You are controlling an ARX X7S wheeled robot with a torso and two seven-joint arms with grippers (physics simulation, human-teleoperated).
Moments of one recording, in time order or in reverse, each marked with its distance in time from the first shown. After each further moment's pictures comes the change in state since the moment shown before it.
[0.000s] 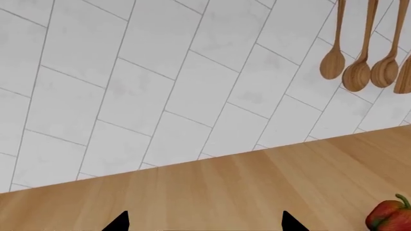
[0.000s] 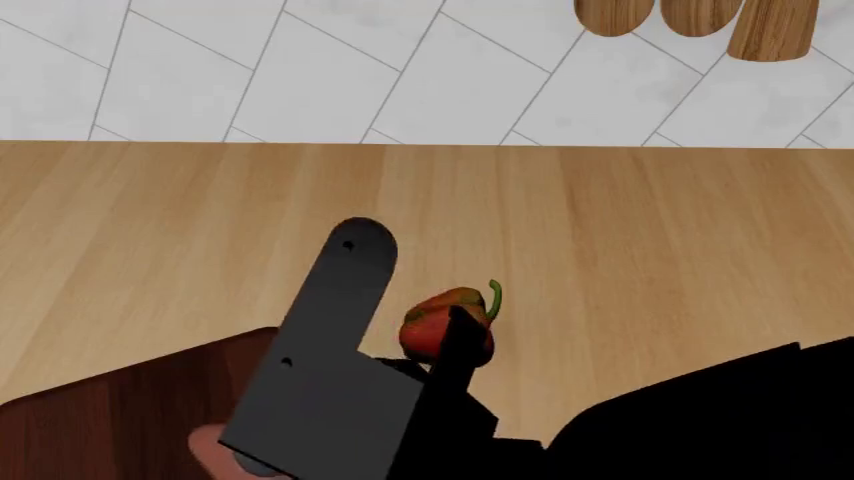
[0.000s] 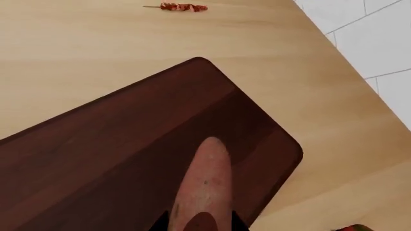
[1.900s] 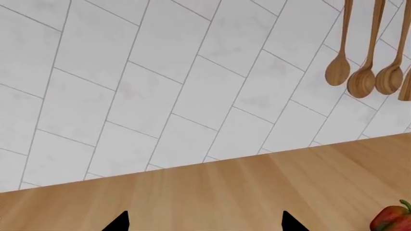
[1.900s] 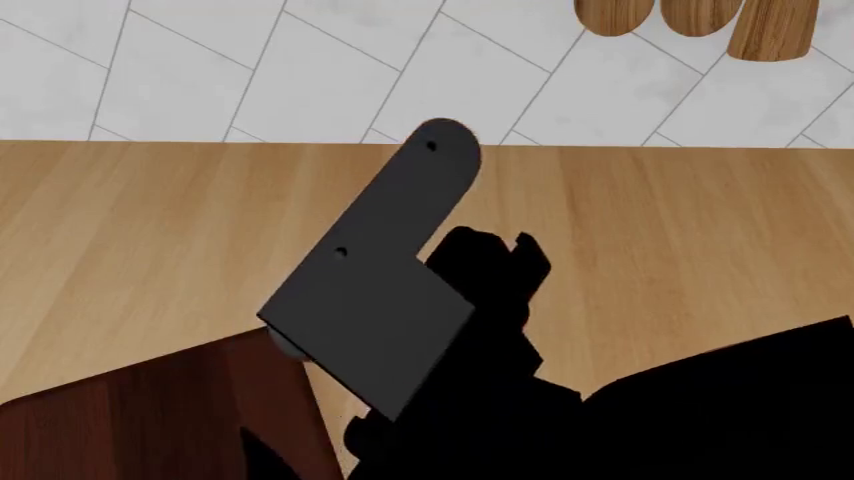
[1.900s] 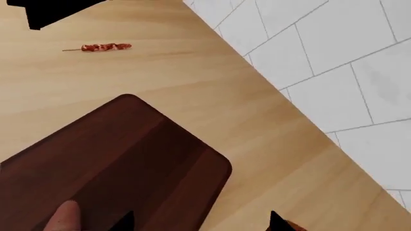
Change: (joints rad) left arm 0.070 -0.070 -0.038 0.019 -0.001 0.075 0.022; right arm 0.065 0.068 -0.077 0.023 0.098 -0.193 0.289
